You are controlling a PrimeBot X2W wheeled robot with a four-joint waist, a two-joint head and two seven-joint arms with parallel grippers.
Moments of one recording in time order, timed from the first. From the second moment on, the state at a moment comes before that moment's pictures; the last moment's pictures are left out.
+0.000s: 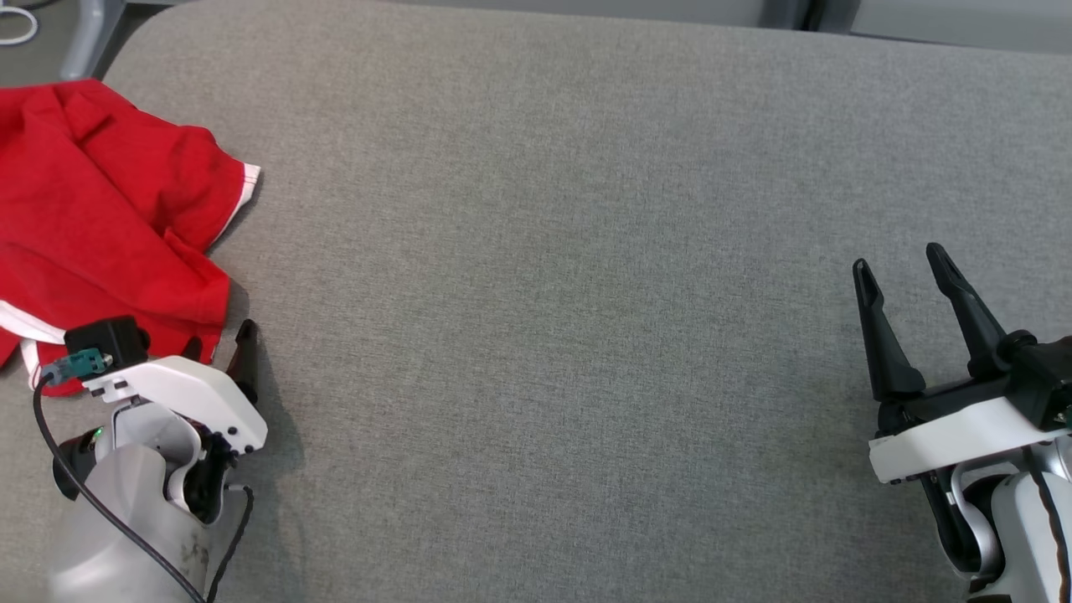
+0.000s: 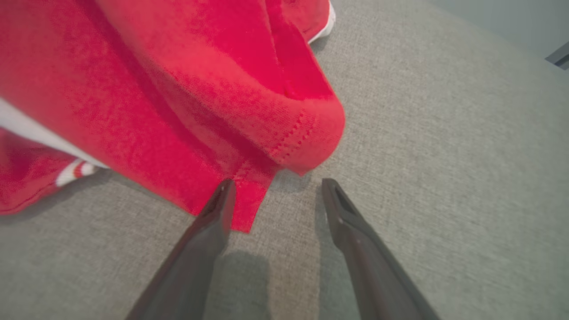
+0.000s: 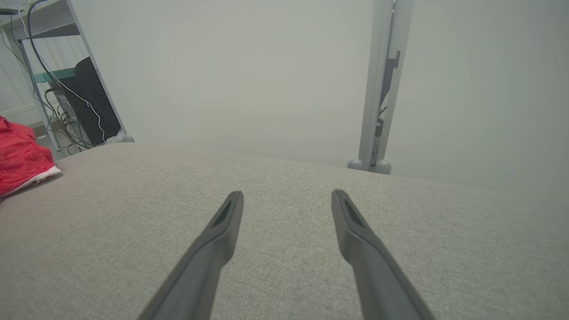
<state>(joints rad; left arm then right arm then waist) -0.56 0.18 -0.02 0.91 -0.50 -0.08 0.02 -0.24 -0.18 0.09 0.12 0.21 0.13 -0.18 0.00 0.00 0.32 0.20</state>
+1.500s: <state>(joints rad) -0.28 0.30 0.01 0.18 -0.40 0.14 -0.17 -0.16 -0.12 0.01 0.14 0.21 0.13 -0.22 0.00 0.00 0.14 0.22</state>
